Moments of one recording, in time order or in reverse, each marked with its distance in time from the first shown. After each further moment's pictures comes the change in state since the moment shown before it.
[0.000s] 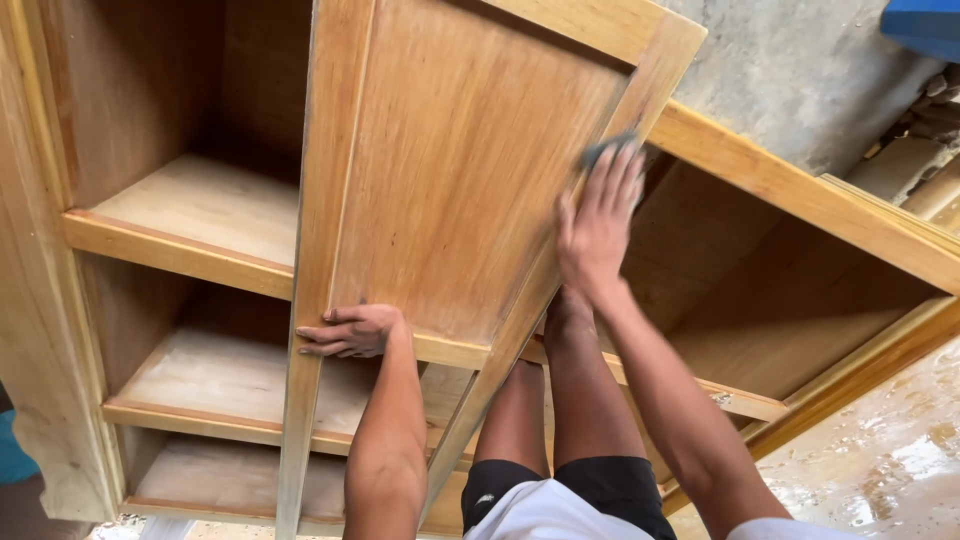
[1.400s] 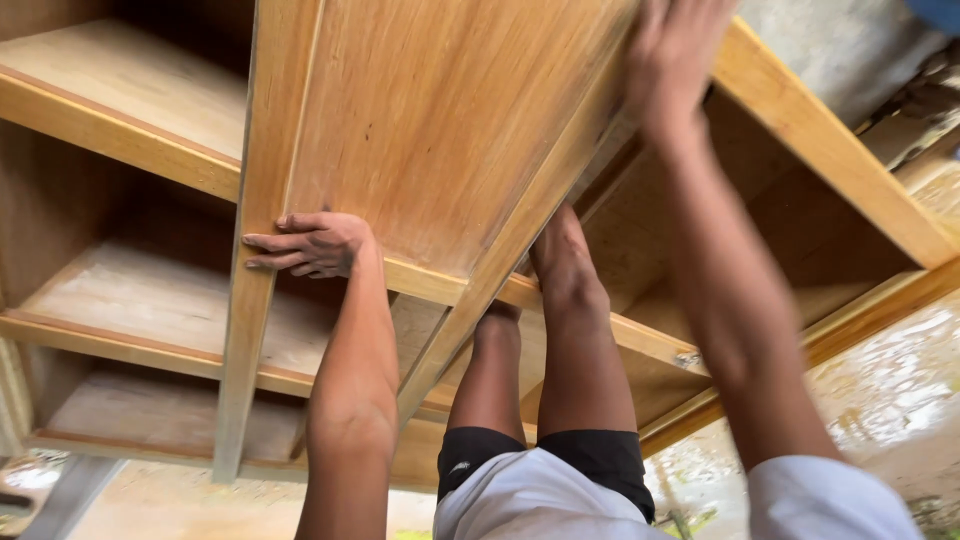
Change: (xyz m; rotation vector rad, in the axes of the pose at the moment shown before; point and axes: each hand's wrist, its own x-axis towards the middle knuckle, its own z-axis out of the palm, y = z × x) left_hand -0.003 0.005 0.001 0.091 -0.086 -0.102; right_hand 0.134 0.226 0.111 -0.834 0.577 -0.678
